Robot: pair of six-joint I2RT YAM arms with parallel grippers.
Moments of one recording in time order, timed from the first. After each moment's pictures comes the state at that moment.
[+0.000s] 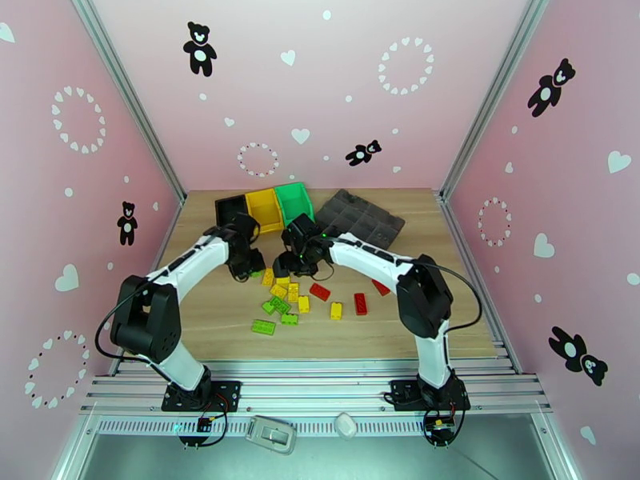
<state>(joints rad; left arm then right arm) -0.24 1.66 1.26 -0.88 0.12 -0.70 0.78 2.04 1.69 -0.69 -0.42 0.57</state>
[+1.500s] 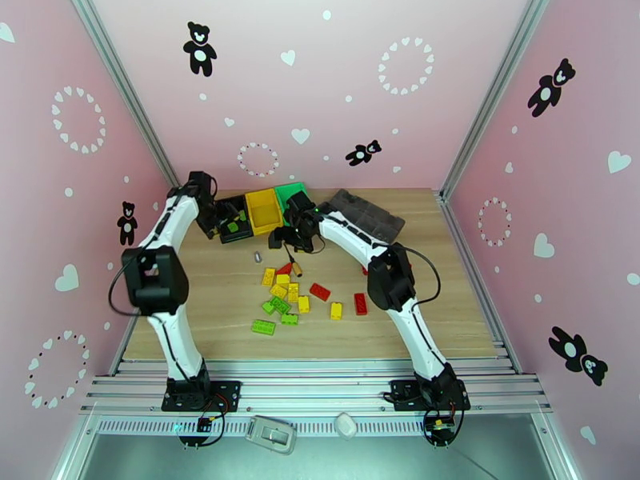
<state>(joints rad) 0.05 1.92 1.72 -0.98 0.19 -0.66 0.70 2.35 2.16 -0.91 -0.39 0.56</state>
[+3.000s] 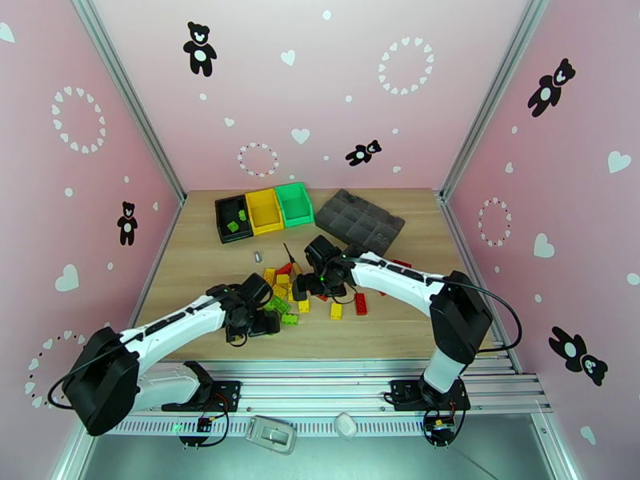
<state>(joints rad) -0.68 1.28 0.66 -0.83 0.06 -0.81 0.84 1.74 1.29 -0.75 -0.20 0.61</state>
